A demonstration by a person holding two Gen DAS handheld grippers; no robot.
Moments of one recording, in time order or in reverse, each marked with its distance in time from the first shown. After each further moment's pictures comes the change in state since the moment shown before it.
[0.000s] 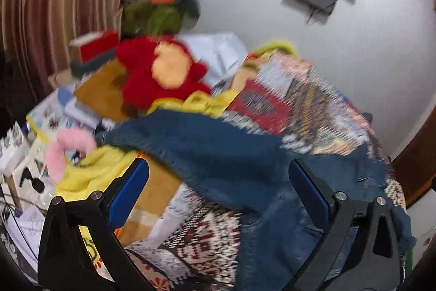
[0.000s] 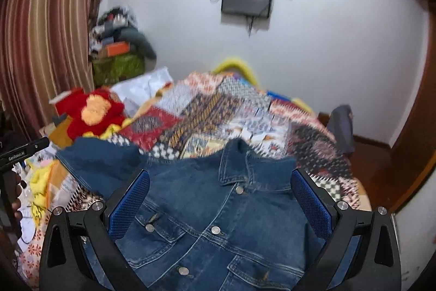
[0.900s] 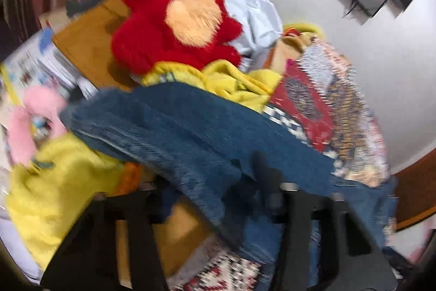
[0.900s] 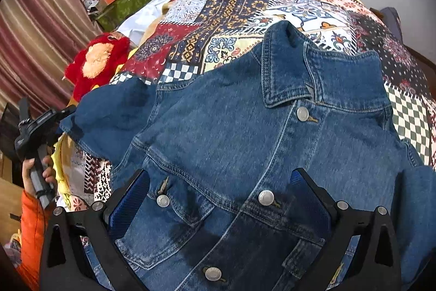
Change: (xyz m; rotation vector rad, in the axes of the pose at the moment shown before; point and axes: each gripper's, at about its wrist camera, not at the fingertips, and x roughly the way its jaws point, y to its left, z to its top) left arm 0.123 0.048 0.032 -0.174 0.175 0.031; right arm 0.151 -0.003 -0.053 0.212 0.477 0.274
